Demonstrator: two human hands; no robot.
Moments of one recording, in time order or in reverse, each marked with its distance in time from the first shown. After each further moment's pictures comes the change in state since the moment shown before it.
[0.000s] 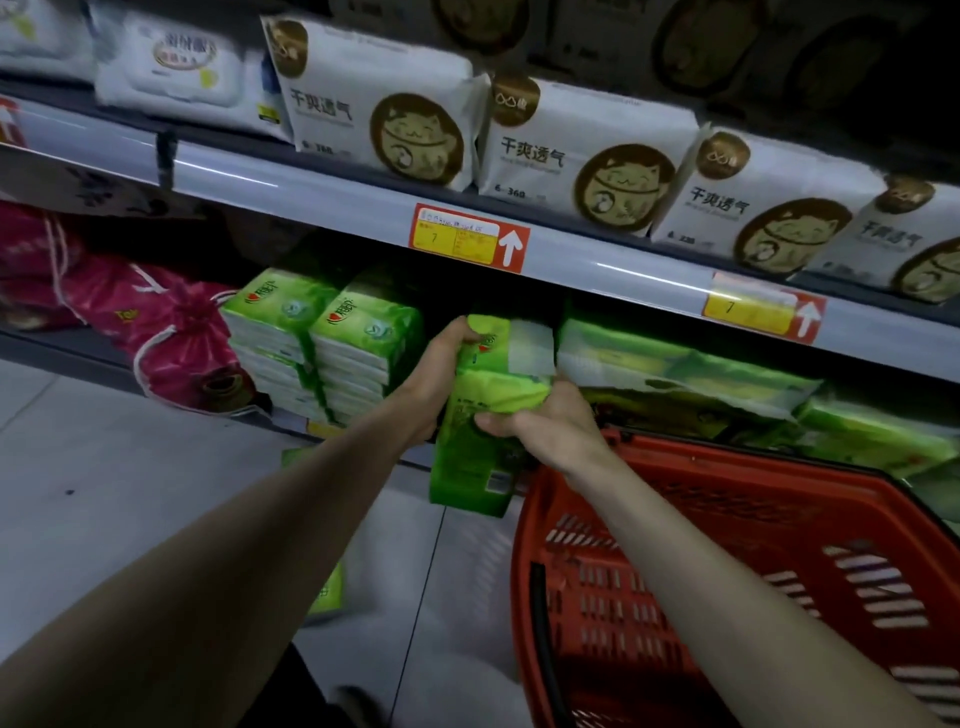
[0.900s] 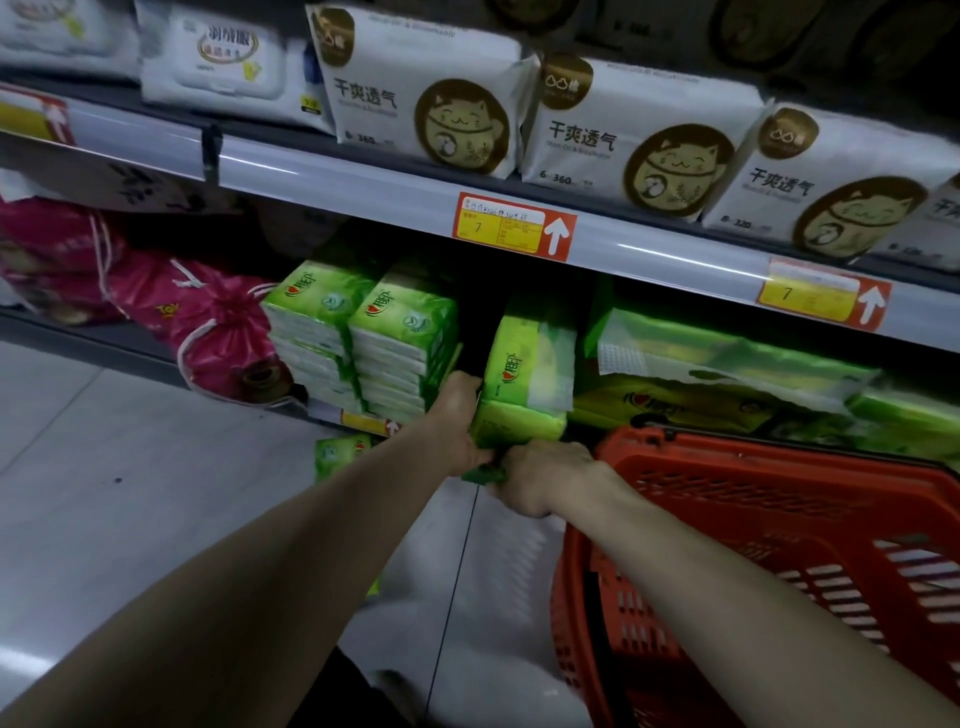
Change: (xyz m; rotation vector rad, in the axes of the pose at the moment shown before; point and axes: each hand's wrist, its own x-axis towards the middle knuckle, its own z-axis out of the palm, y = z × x) left_hand -0.021 -0.023 -0.019 0.007 0.131 -0.392; right_hand -0.006 0.005 0.057 -1.204 -0.514 -0.043
